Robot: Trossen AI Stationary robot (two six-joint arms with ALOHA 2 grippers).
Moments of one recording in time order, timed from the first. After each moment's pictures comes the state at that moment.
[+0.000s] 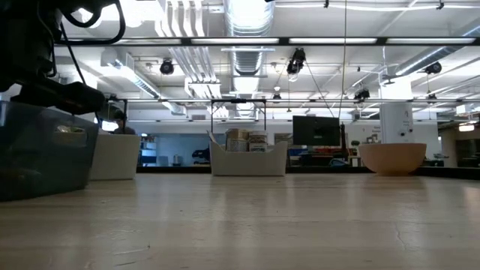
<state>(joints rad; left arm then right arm) -0.42 1.47 0.85 -0.90 0.20 -3.14 0.37 1.54 1.37 -0.49 0.73 0.26</state>
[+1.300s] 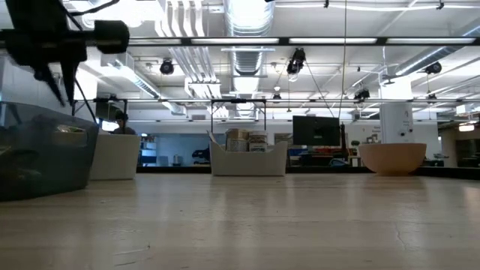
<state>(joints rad) -0.43 1.26 0.90 -1.02 -0.21 -2.56 0.37 1.54 1.37 -0.49 0.73 0.26</state>
